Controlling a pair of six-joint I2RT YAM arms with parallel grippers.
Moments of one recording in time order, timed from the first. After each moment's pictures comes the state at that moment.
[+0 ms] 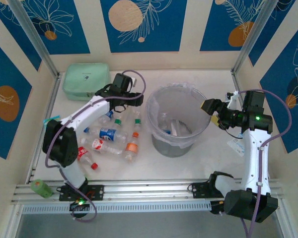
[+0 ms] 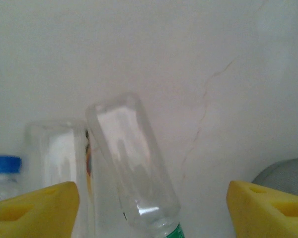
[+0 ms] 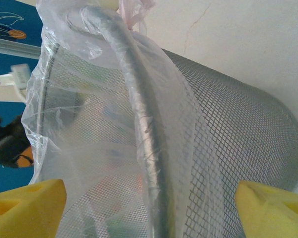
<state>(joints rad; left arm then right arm) -0.52 1.76 1.43 -0.51 -0.01 -0.25 -0.27 1.02 1.16 -1.08 -0.81 0.42</state>
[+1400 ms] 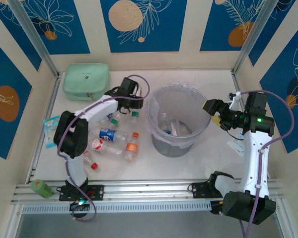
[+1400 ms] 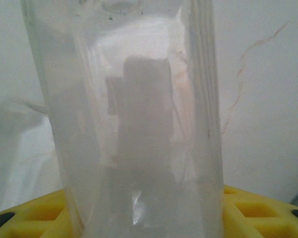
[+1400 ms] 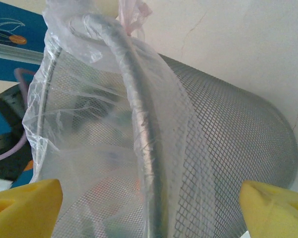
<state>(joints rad) -0.50 1.86 1.47 -0.48 -0.03 -0.31 -0.31 1.00 1.16 -1.09 -0.82 0.40</state>
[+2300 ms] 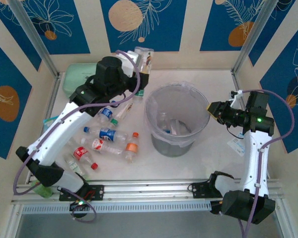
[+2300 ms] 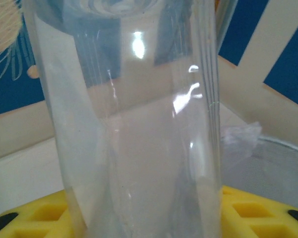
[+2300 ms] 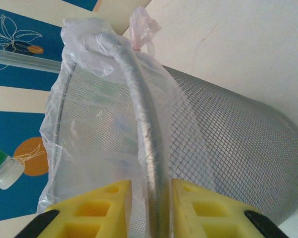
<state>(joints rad) -0.75 1.50 1.81 -0.64 -0.09 -0.12 -0.31 1.01 1.15 -1.01 -0.86 0.45</state>
